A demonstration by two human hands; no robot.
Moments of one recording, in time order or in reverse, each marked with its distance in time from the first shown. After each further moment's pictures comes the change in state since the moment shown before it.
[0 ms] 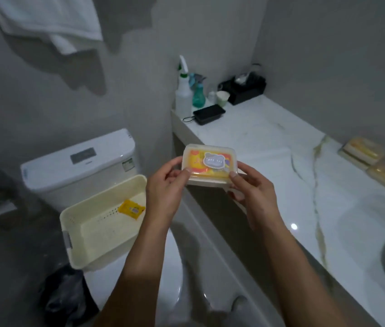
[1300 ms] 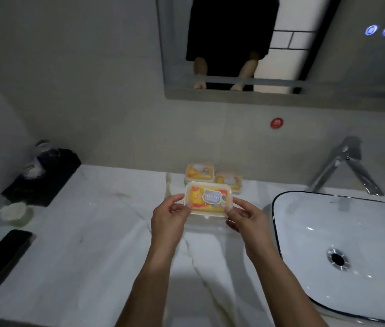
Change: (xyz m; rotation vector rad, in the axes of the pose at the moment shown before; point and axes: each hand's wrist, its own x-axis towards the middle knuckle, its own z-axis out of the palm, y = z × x) left_hand 0.092 0.014 0.483 0.129 -0.820 -0.053; right_hand 0.142 -0.053 -0.351 0.184 0.881 -0.046
